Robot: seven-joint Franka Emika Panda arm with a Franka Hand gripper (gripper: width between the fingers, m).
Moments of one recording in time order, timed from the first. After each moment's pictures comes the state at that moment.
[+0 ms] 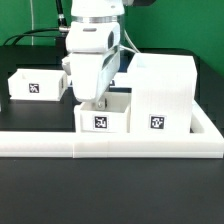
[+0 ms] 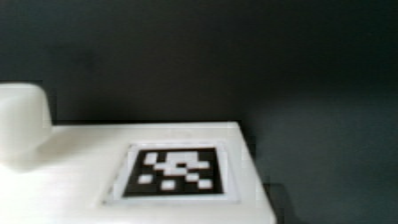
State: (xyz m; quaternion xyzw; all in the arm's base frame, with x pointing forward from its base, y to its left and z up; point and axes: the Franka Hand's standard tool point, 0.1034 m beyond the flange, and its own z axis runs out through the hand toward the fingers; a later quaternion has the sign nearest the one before) arm 0.508 -0.007 0.011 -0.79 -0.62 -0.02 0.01
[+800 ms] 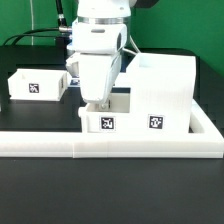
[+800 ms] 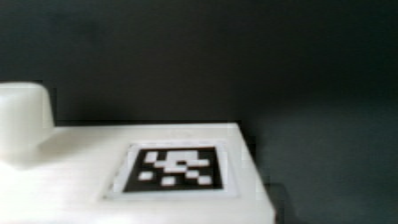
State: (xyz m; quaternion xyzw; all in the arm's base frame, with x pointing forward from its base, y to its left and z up) arm 0.513 -0.003 0.010 -0.78 -0.62 -0.01 0.00
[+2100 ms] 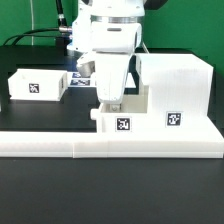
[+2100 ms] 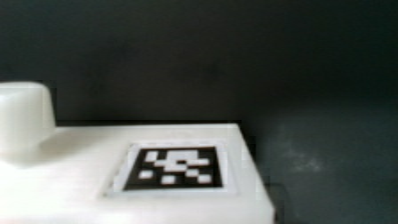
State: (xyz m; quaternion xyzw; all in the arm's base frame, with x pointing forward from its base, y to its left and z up) arm 0.526 0.015 0.013 -0.76 -0.65 -0.02 -0.01
